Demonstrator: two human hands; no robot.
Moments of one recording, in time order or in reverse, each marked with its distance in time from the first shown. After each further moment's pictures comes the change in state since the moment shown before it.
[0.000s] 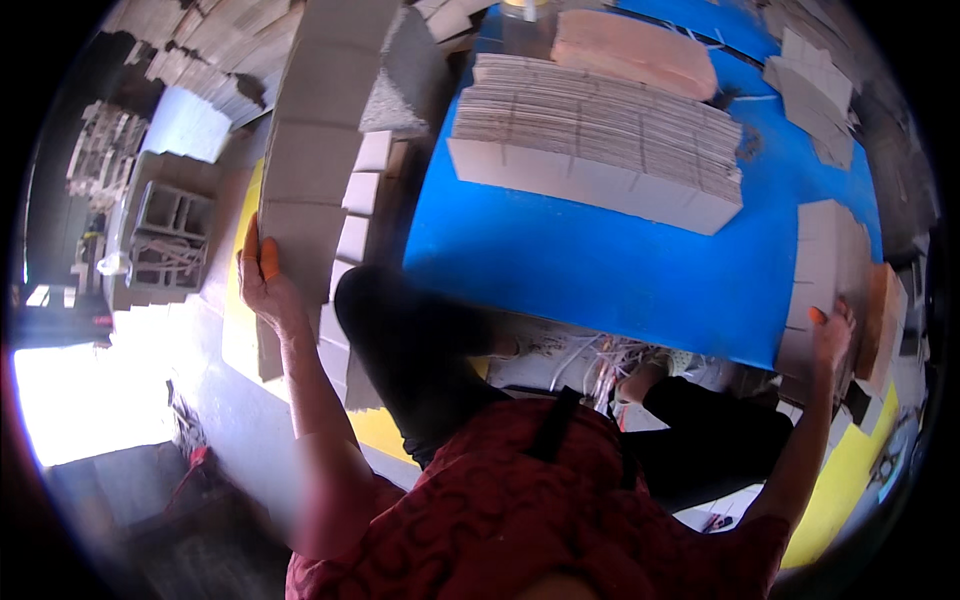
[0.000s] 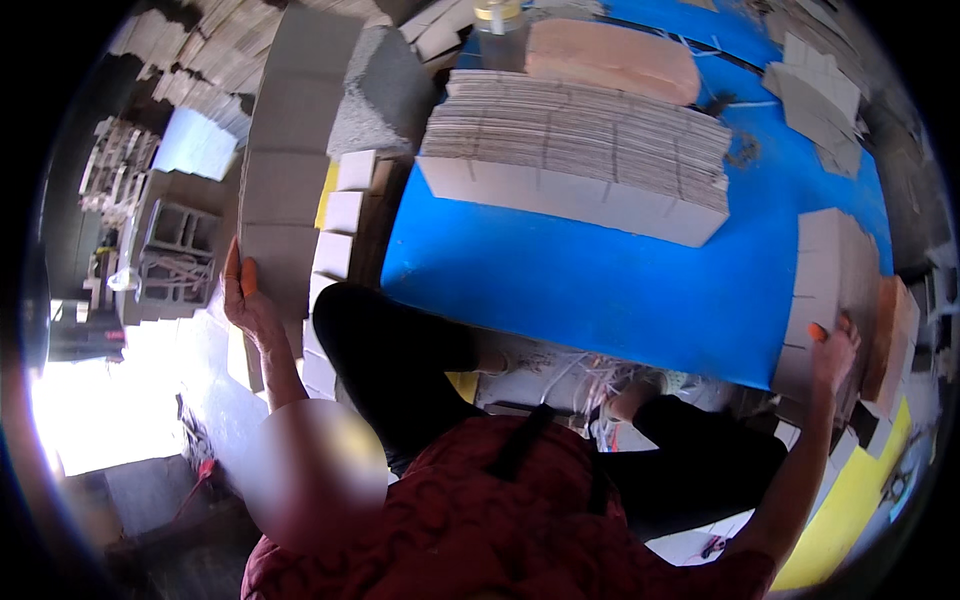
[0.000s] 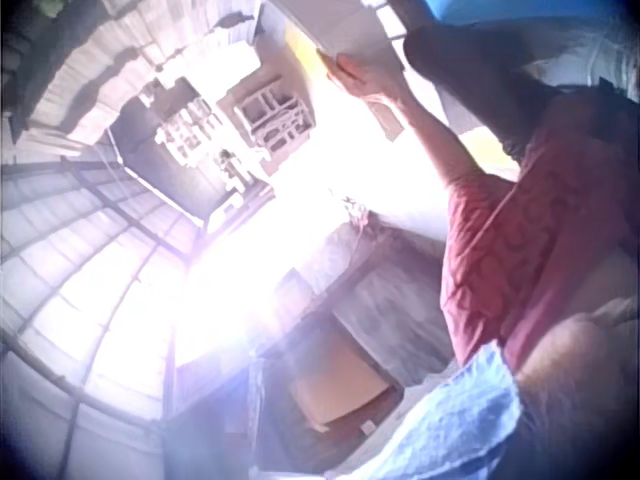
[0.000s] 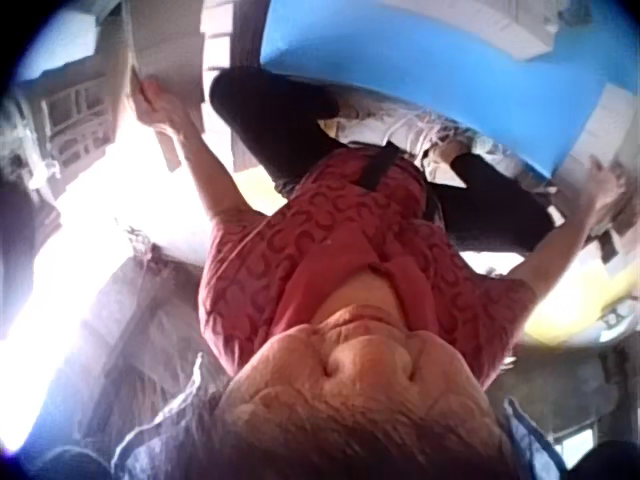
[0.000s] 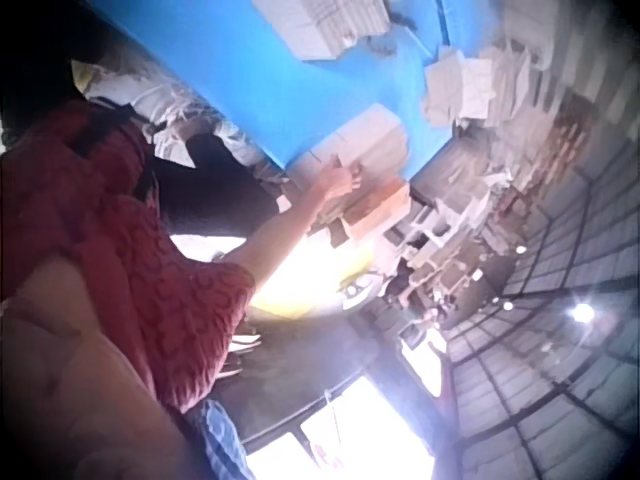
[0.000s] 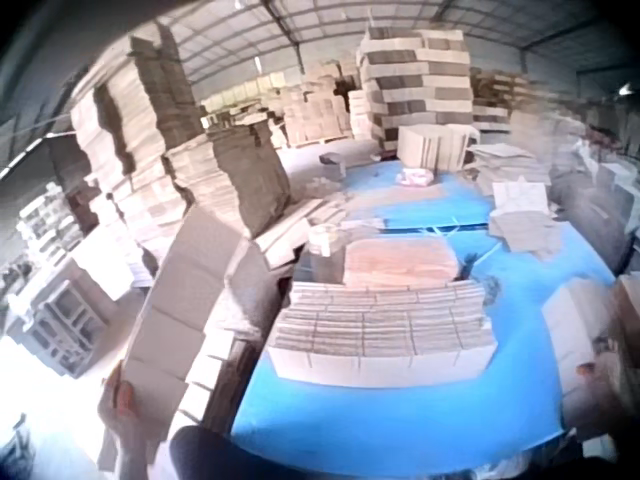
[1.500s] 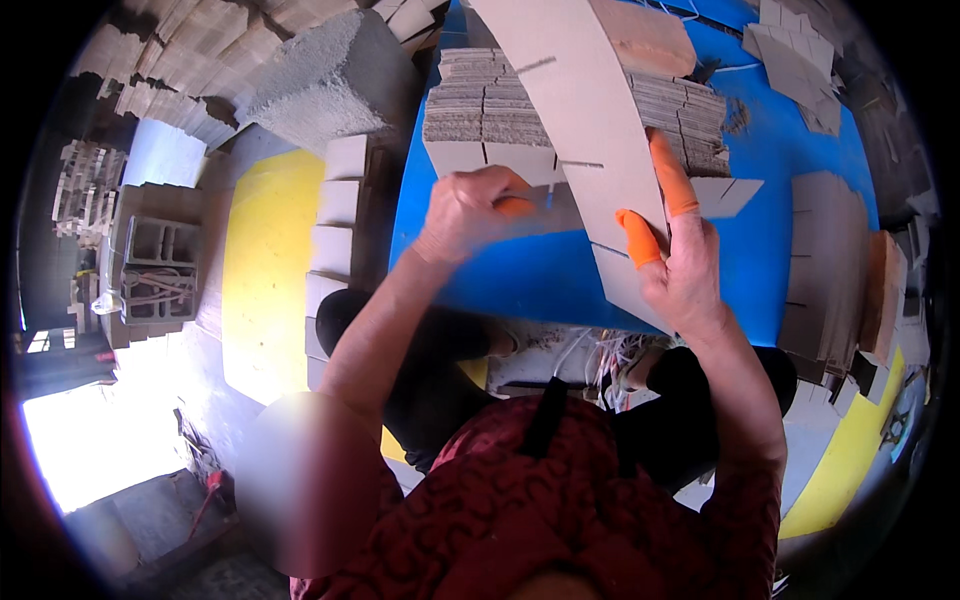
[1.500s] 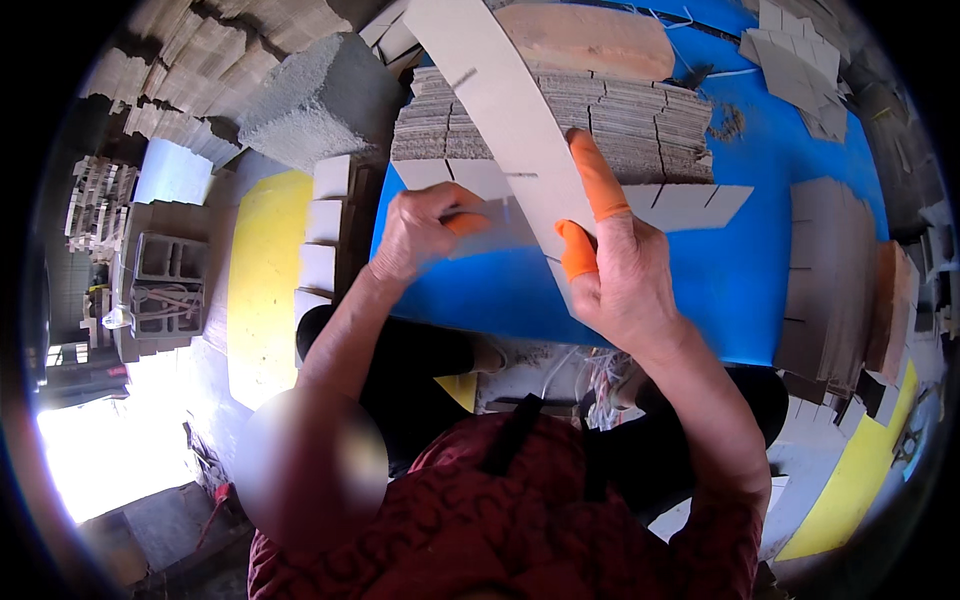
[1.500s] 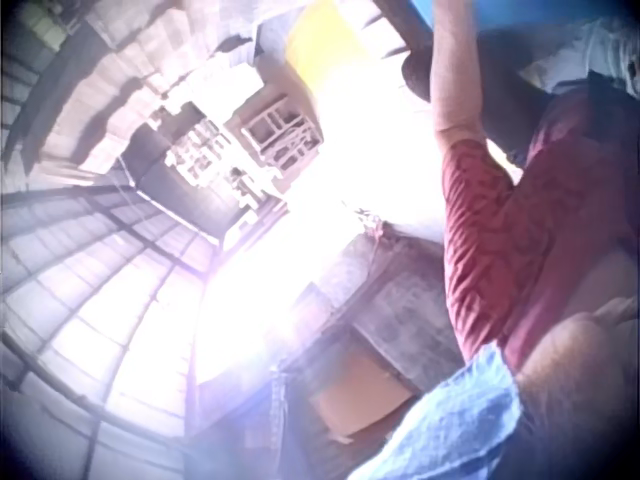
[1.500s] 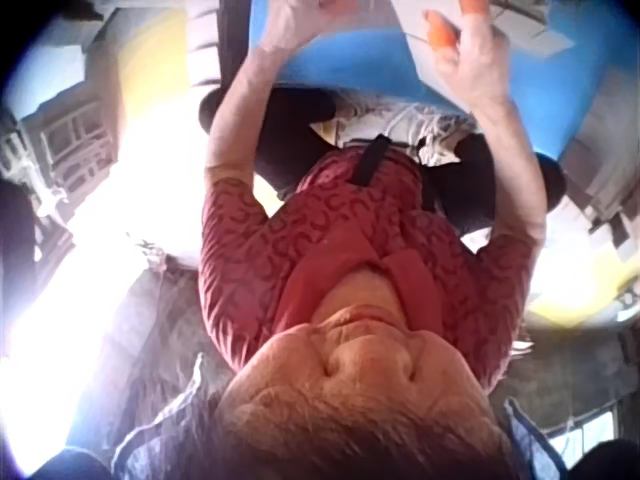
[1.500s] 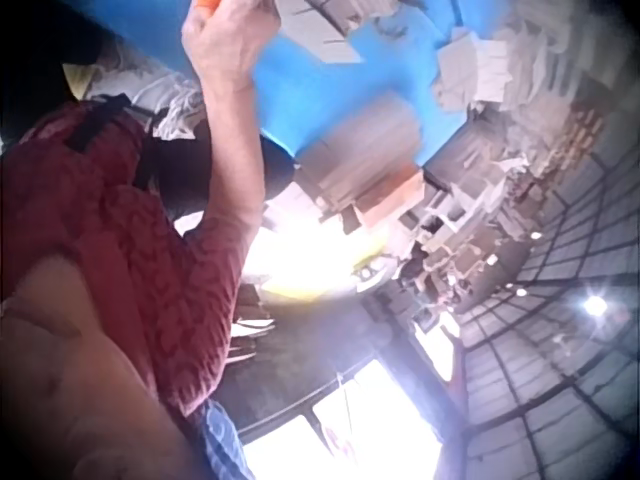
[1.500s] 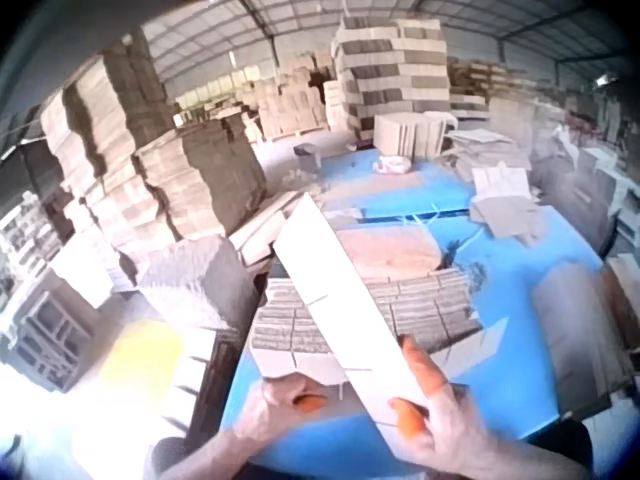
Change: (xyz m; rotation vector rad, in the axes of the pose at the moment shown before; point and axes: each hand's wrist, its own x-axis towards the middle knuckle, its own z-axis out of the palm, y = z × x) left_hand -0.061 0.117 0.171 -0.232 -1.078 0.388; right_hand -0.071 -0.325 -0.219 1.375 0.151 -0.827
